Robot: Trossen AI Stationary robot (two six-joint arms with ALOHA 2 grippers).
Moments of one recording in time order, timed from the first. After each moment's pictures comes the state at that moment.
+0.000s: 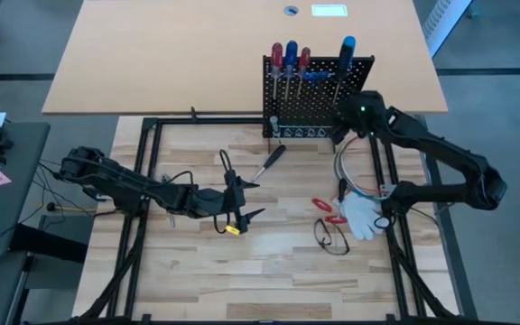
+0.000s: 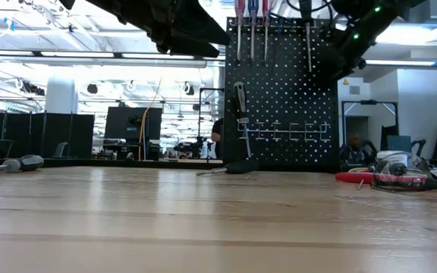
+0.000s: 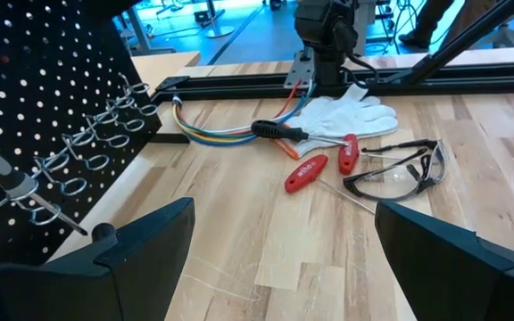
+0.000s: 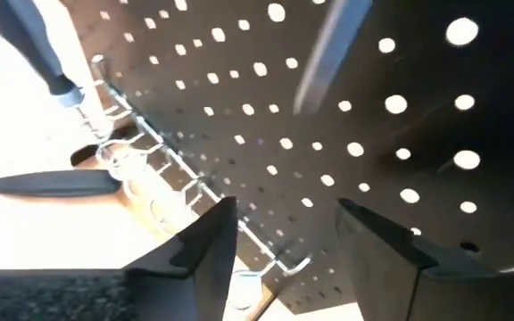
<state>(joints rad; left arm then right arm) -0.22 1.46 0.84 0.32 -0.52 0.01 -0.71 1.08 0.94 -0.49 0.24 -0.11</state>
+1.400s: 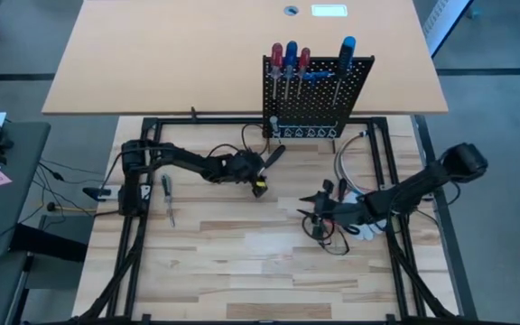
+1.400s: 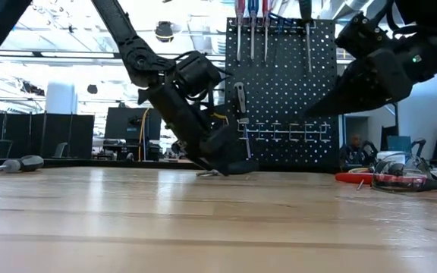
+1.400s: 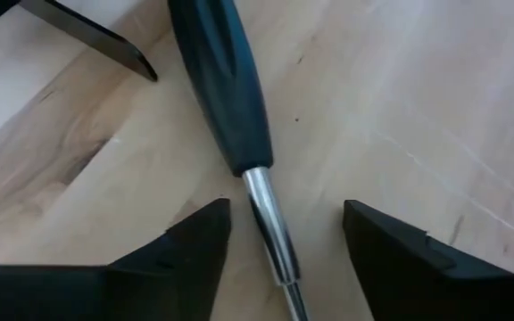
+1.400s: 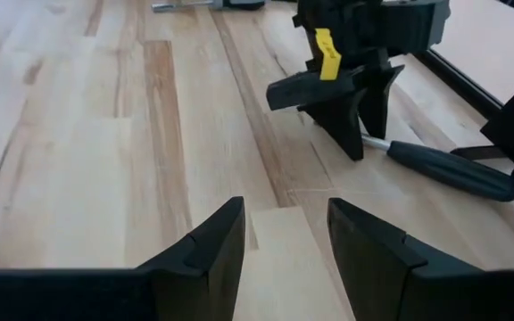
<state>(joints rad) 0.26 1.98 1.02 0.15 -0.21 -0.21 0.34 1.33 0.40 0.41 0.62 0.15</state>
